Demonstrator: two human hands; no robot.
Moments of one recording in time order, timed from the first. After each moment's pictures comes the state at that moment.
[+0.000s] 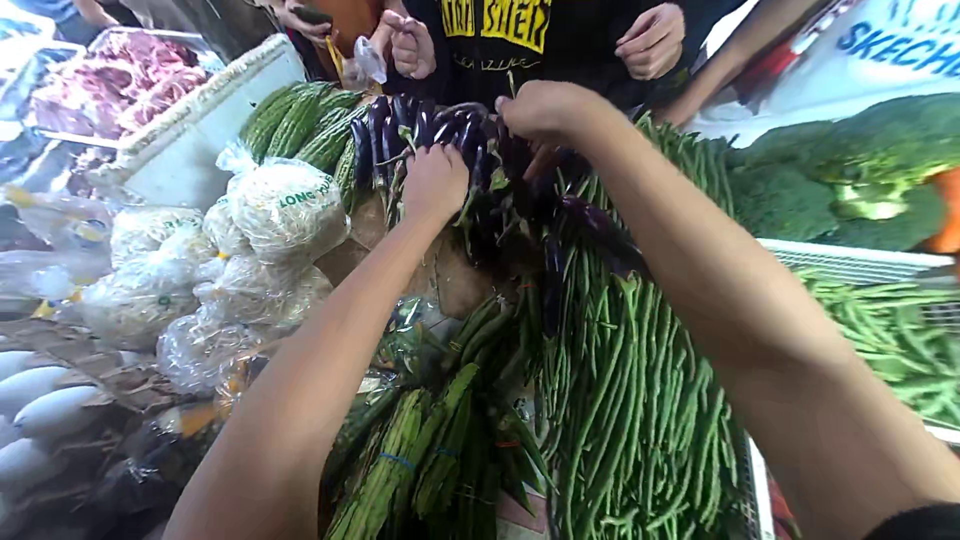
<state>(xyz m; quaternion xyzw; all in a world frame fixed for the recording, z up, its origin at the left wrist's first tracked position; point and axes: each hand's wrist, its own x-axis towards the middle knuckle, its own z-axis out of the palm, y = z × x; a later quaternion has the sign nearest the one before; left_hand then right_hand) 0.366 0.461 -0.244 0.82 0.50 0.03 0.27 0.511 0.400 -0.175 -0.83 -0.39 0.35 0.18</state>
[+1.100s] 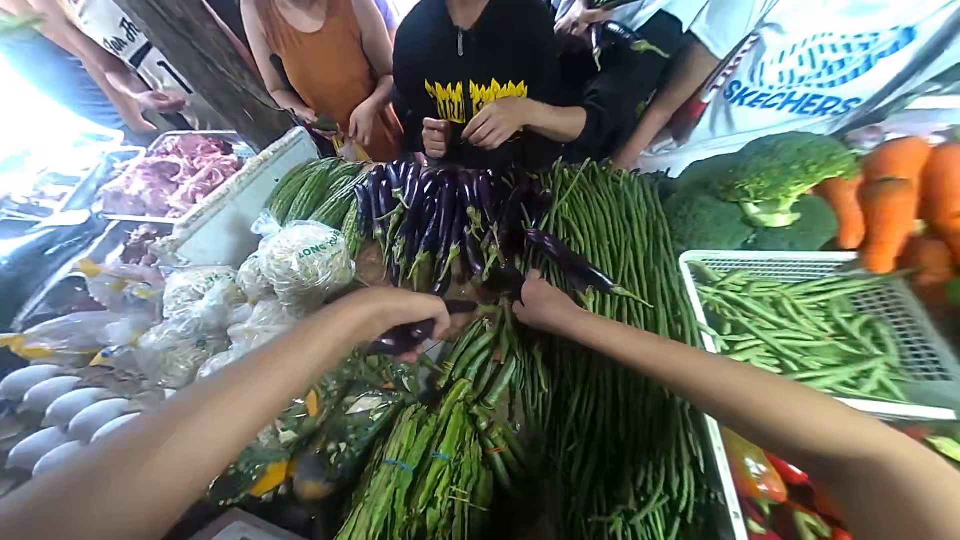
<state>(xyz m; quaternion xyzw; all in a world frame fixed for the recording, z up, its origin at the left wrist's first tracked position) 0.285 0.379 -0.165 0.63 0.49 -0.36 0.48 0.465 0.249 -0.283 -0.85 -0.38 0.37 0.02</state>
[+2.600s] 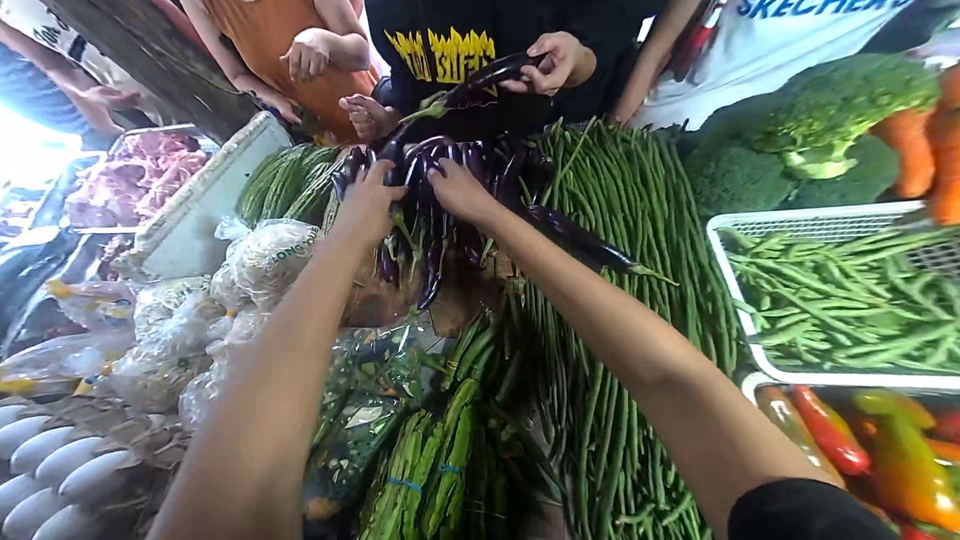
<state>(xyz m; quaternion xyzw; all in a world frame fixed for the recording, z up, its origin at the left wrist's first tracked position) 0.331 0.515 -0.237 0.96 0.26 -0.05 0.09 0.480 0.408 -0.270 -0.73 -0.38 0.36 0.44</state>
